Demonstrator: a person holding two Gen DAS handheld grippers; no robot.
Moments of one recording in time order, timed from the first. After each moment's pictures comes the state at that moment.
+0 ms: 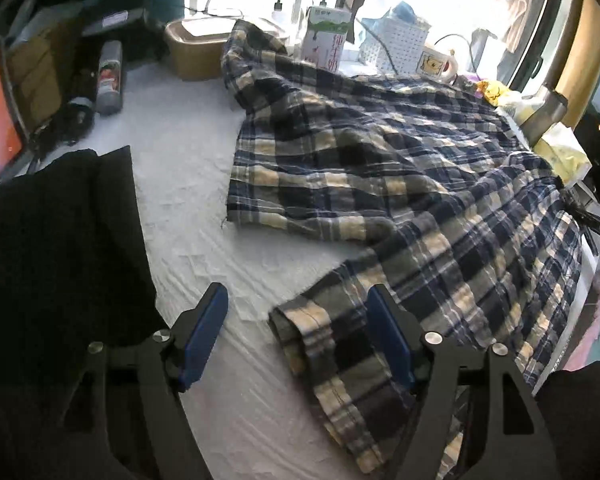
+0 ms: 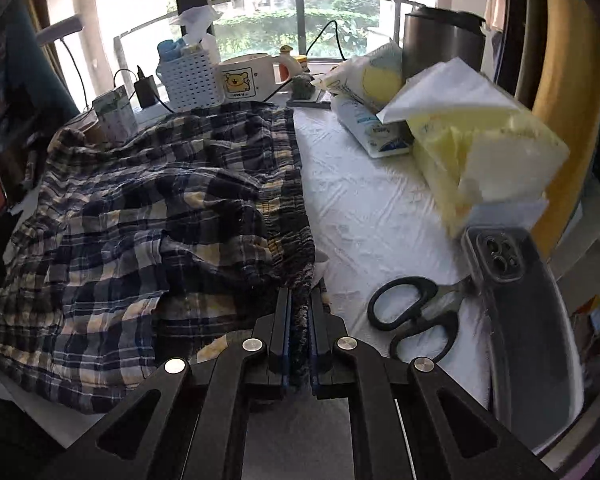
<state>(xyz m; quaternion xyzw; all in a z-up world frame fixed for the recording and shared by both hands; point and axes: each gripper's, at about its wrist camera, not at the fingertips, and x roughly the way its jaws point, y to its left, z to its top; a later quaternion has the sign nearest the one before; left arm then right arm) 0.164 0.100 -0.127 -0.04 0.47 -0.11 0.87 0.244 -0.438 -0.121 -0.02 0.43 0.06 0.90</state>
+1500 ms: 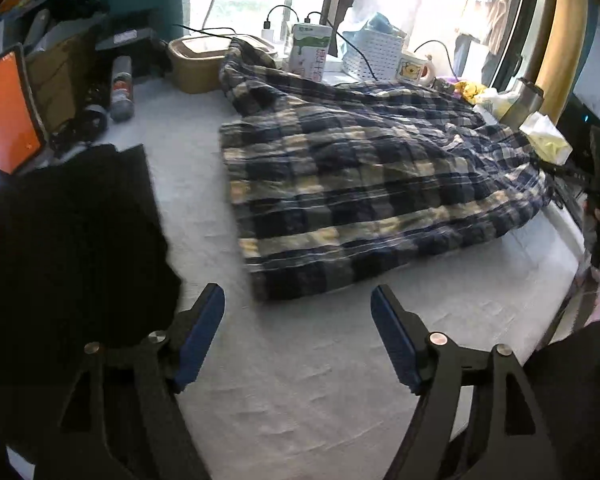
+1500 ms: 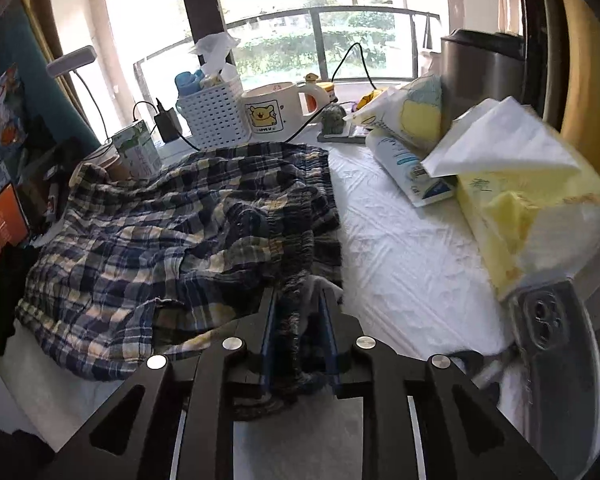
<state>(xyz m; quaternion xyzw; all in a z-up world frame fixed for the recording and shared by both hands) 0.122 0.106 -0.125 -0.03 0.44 -0.12 0.89 0.270 -0.426 -0.107 0.02 0.39 0.11 0.91</state>
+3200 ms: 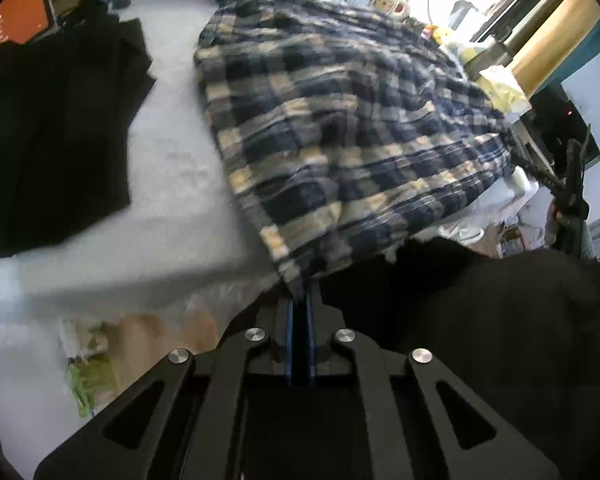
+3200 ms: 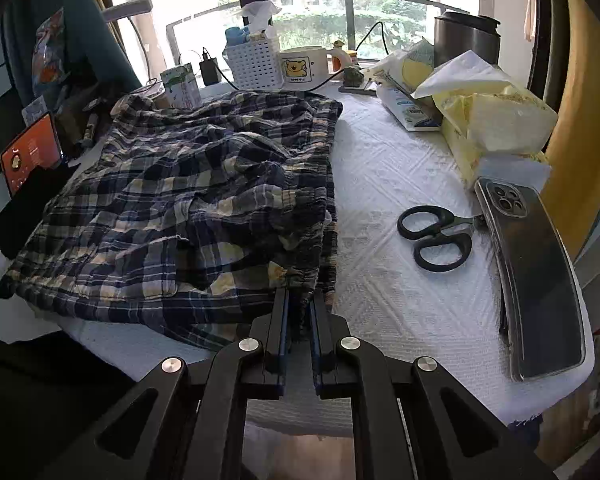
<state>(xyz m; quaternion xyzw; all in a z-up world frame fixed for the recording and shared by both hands) 0.023 0.099 -0.120 -0.09 0.57 -0.16 0.80 0.171 -0.446 -0.113 -0.04 0.43 0.16 0.89</state>
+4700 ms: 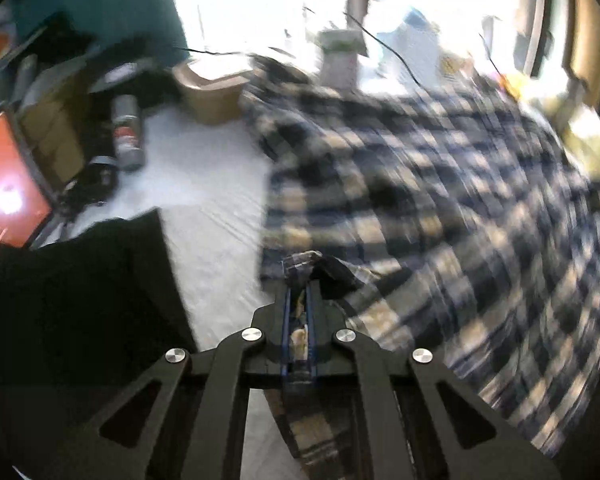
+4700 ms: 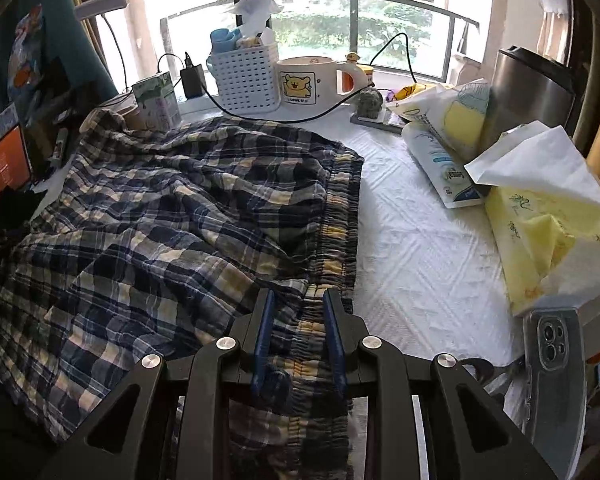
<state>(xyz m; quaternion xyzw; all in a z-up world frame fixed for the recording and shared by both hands) 0.191 0.108 -0.112 0.03 0.44 -0.05 0.90 0.284 -0.397 -0.109 -0.06 0.43 0.14 0.89</state>
